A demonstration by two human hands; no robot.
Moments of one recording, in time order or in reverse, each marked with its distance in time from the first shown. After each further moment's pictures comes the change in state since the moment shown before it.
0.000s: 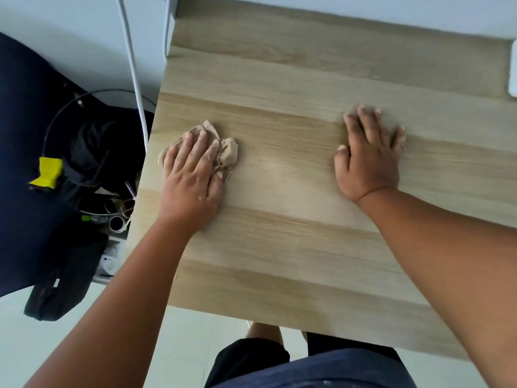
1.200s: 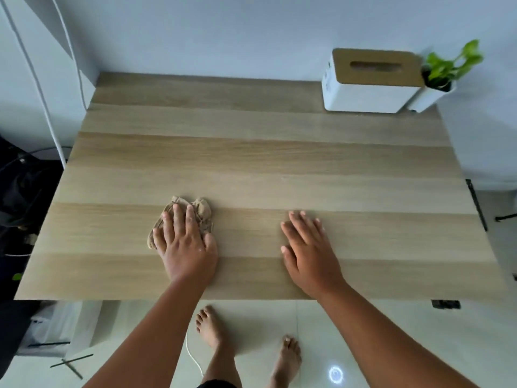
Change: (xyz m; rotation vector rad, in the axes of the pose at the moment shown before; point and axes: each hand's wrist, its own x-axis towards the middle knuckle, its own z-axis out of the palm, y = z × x) left_hand -0.117 0.236 0.054 -0.043 -0.058 -0.428; right_hand -0.253 0.138 -0.050 0.127 -0.056 -0.160
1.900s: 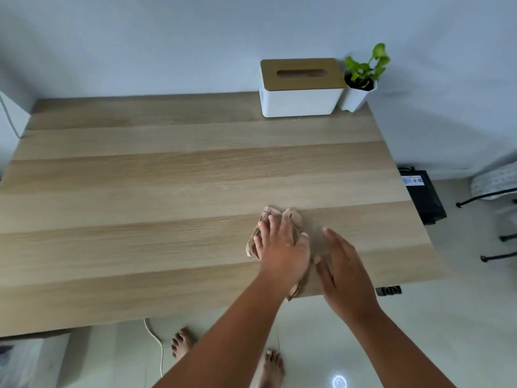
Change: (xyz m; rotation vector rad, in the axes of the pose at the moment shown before) left_hand -0.109 0.260 0.048 -0.456 -0.564 0.260; right_hand -0.103 0.116 -0.077 0.209 0.193 0.304
